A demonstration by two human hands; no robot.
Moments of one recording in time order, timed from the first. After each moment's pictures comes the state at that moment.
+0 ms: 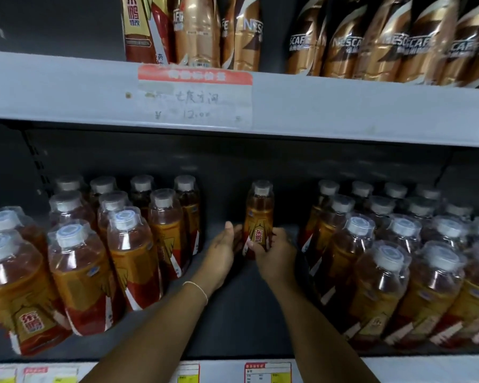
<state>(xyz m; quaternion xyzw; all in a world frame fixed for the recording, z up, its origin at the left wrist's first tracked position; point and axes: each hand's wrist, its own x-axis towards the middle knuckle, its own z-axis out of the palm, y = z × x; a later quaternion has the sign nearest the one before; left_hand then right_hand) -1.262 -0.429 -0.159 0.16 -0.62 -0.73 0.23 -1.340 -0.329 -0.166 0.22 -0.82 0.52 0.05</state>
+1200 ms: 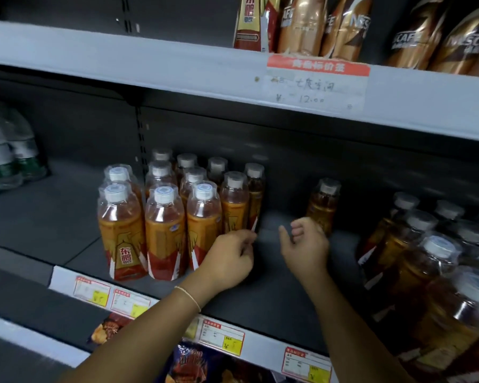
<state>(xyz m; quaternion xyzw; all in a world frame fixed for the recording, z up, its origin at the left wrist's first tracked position) -1.135 -0.433 -0.134 0.22 -0.86 -0.34 0.31 -1.300 -0.355 -0.147 0.39 -0.76 0.49 0.17</state>
